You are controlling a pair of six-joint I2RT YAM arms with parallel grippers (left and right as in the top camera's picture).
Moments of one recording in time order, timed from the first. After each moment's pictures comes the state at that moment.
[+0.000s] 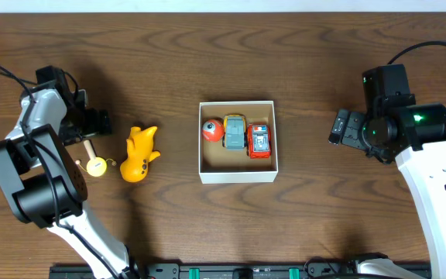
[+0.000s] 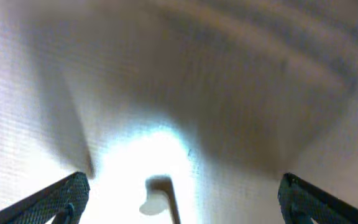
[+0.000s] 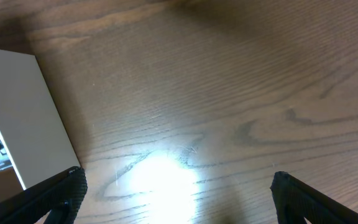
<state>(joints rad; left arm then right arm) 0.38 2.05 1.40 -0.86 0.01 0.06 0.13 1.35 1.33 -1.26 0.15 0.46</state>
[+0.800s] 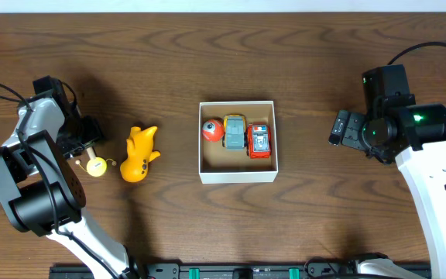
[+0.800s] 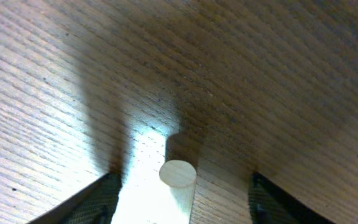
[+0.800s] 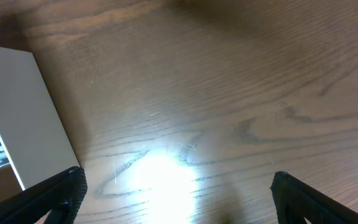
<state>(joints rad) 0.41 2.00 1.30 -0.82 0.01 -0.12 0.13 1.35 1.33 -1.27 0.15 0.46</state>
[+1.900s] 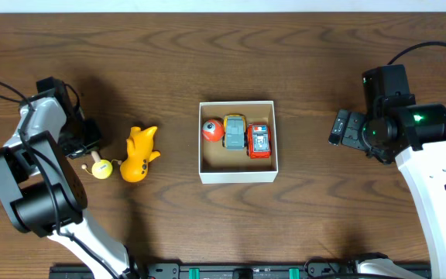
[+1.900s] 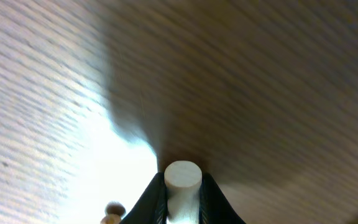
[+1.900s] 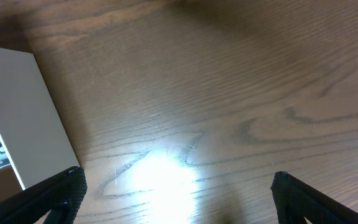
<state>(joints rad) 0.38 1.98 1.30 -0.89 0.01 -0.12 0.13 1.35 1.33 -1.26 0.15 0.46</state>
